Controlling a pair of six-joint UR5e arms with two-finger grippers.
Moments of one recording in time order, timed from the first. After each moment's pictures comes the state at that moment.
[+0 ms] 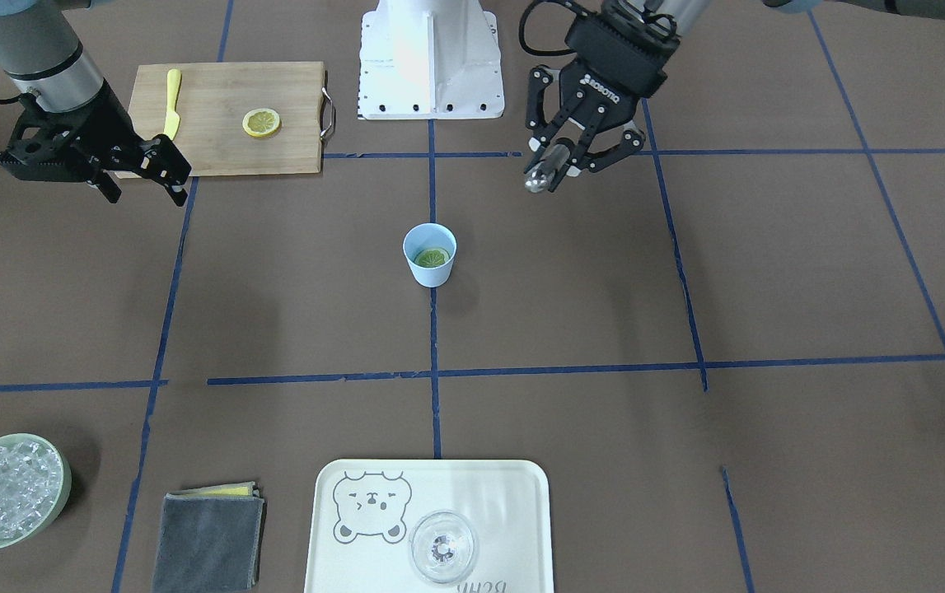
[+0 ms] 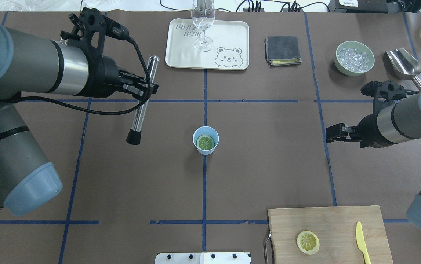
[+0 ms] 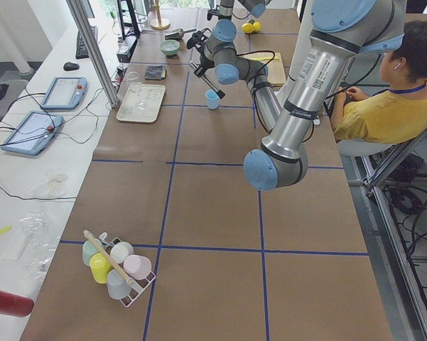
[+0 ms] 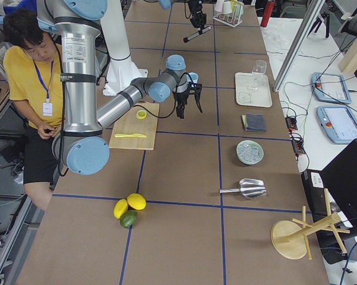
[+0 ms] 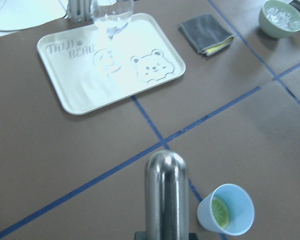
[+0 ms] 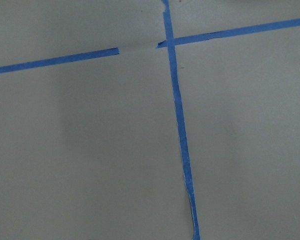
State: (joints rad) left arm -0.70 -2.09 -2.07 -1.92 -1.84 -0.71; right arm 0.73 -1.58 2.15 -1.39 1.97 1.20
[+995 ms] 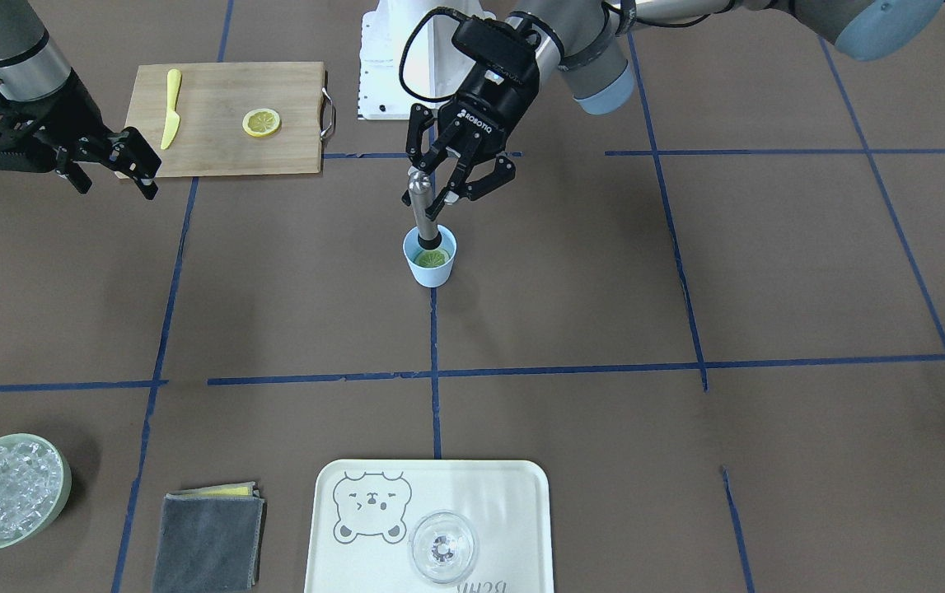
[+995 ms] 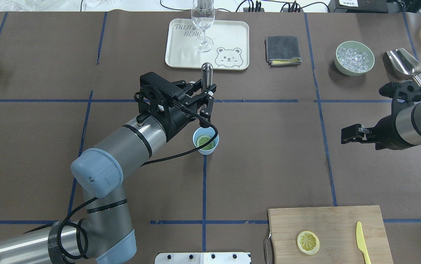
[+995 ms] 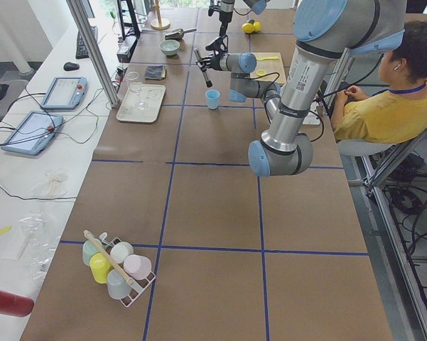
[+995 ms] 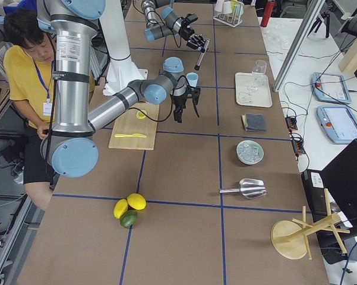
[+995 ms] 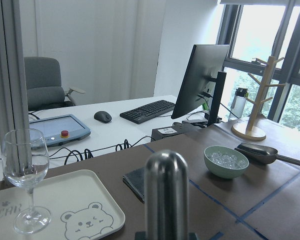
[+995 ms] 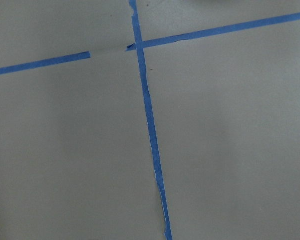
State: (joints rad) left arm -0.35 -2.16 -1.71 -2.64 -1.02 -0.60; right arm 0.76 -1.65 2.19 -1.39 1.98 1.20
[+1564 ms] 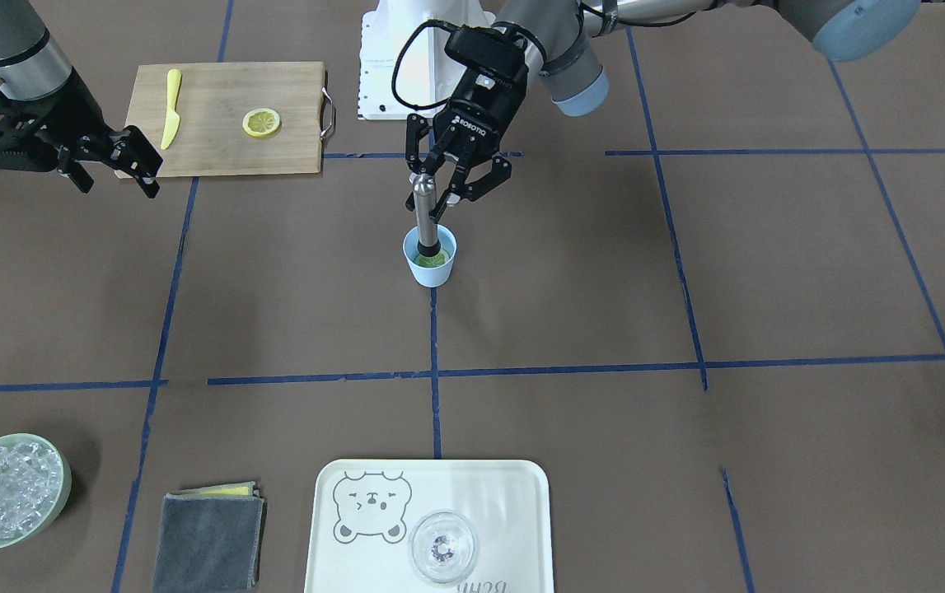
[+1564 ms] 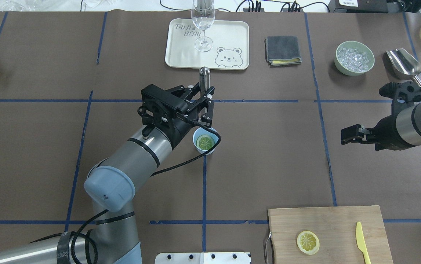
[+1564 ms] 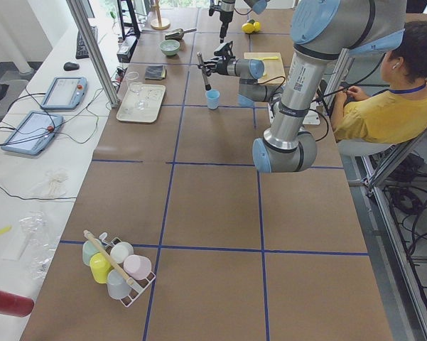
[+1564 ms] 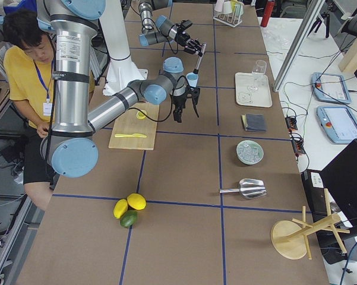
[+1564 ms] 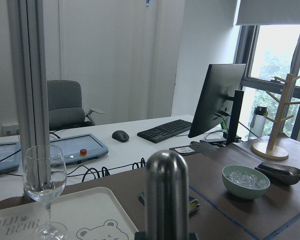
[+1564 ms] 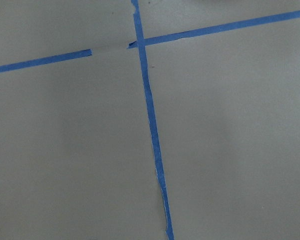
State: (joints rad) left arm -0.27 -2.17 -1.64 -2.69 -0.87 -0.59; right arm 0.76 -1.65 2.19 -1.38 1.98 1.20
